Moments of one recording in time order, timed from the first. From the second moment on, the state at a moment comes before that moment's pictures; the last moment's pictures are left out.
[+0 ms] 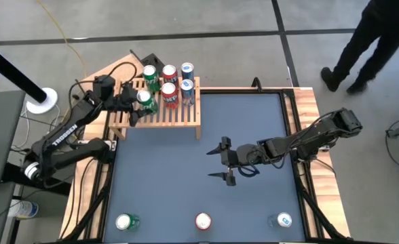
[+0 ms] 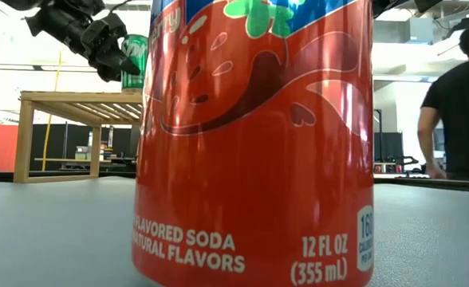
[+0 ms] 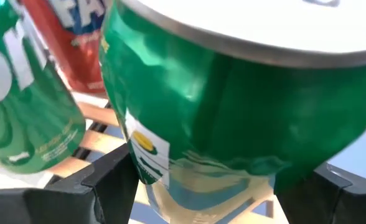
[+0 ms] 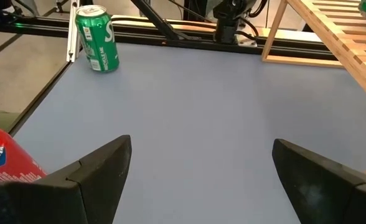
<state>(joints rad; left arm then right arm) 0.99 0.81 0.73 -0.39 0.59 0.28 0.27 1.43 0.86 0.16 0.21 0.05</state>
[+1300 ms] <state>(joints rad) 1.03 0.80 0.81 -0.62 0.55 0.35 0.27 1.43 0.86 0.16 0.21 0.05</state>
